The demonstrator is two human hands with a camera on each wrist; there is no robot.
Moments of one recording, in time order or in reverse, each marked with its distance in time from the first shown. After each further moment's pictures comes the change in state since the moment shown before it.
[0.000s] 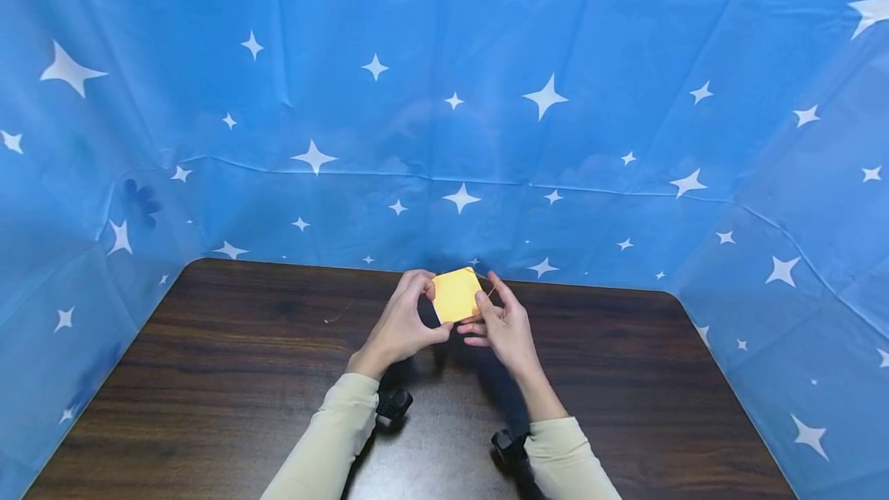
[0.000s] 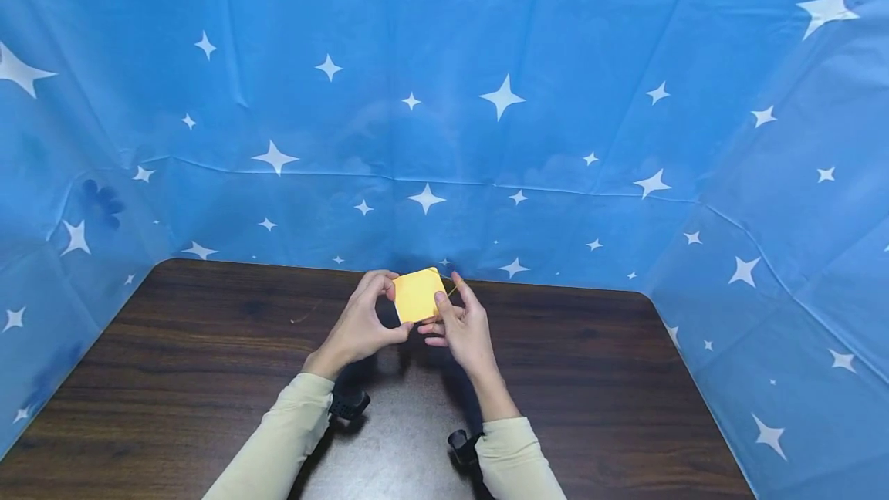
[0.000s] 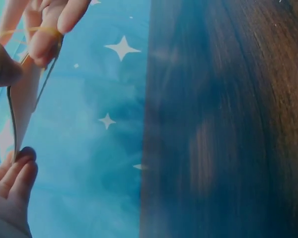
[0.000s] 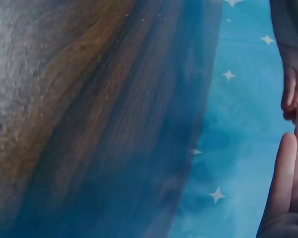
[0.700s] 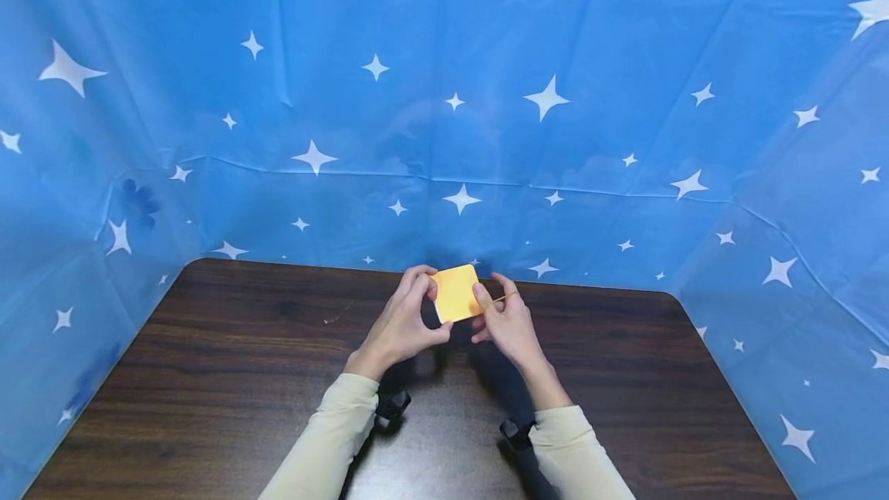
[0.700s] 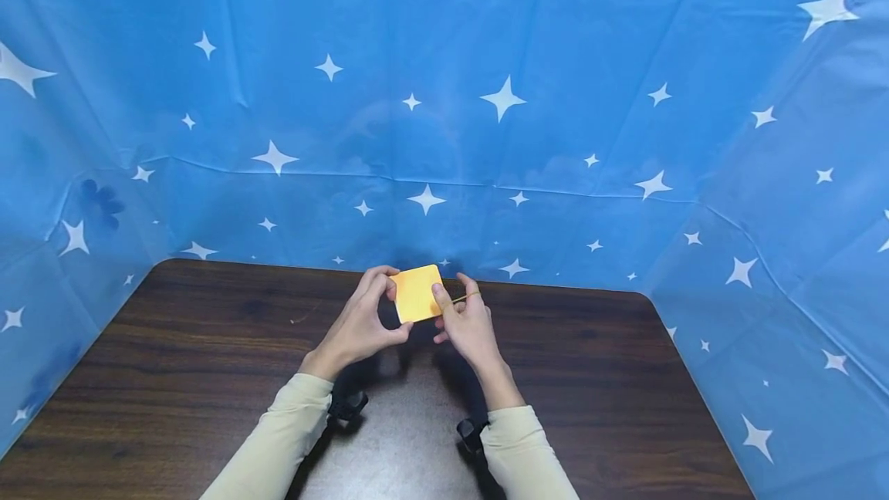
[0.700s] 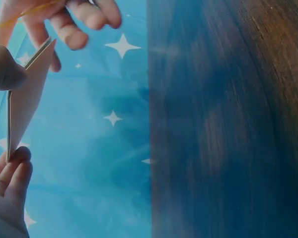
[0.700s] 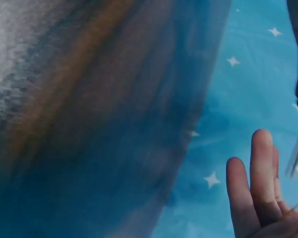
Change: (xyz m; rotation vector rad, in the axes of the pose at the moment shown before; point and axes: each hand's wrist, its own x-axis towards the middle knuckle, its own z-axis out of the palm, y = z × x) left_hand 0.001 0.010 -0.004 0.108 -0.008 0.078; right_hand 0.012 -0.010 -0.007 -0.230 0.007 0.086
